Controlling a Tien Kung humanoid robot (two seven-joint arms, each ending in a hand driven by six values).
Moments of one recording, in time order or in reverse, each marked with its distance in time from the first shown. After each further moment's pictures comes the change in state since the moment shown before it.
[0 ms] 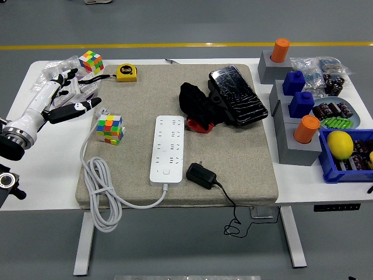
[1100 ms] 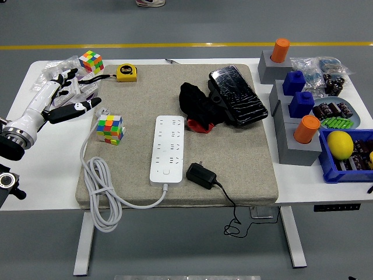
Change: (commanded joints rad) left arm 0.000 0.000 0.000 0.000 0.000 0.000 0.000; right arm 0.000 0.000 0.000 0.000 0.000 0.000 0.000
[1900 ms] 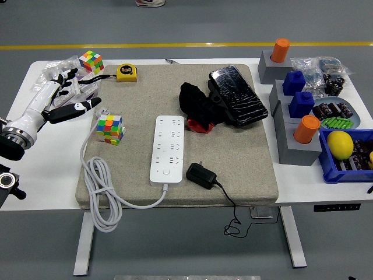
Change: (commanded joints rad) left arm 0.000 0.000 0.000 0.000 0.000 0.000 0.000; right arm 0.000 0.000 0.000 0.000 0.000 0.000 0.000
